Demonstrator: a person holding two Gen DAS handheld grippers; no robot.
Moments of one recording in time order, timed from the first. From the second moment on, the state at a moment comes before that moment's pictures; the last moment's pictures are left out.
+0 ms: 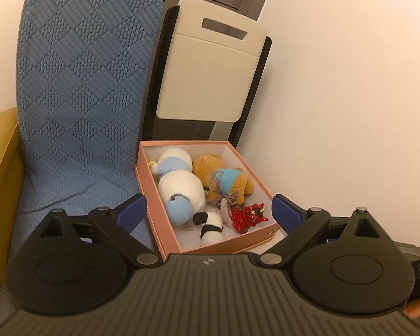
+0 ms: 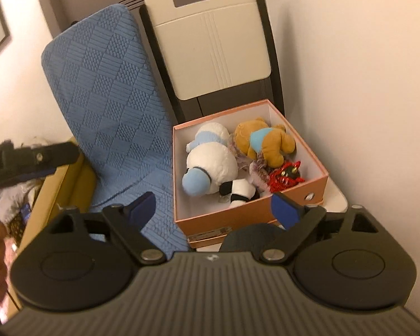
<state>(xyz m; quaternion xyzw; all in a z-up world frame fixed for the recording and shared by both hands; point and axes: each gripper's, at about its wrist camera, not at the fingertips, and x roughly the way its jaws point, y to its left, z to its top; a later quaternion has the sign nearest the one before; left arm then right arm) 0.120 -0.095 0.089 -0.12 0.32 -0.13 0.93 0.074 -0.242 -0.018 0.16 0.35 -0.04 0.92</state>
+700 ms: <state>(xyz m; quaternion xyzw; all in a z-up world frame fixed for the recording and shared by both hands) 0.124 -0.092 0.066 -0.11 0.35 -0.11 0.92 0.080 -0.238 -0.040 0.16 0.37 -0.07 0.91</state>
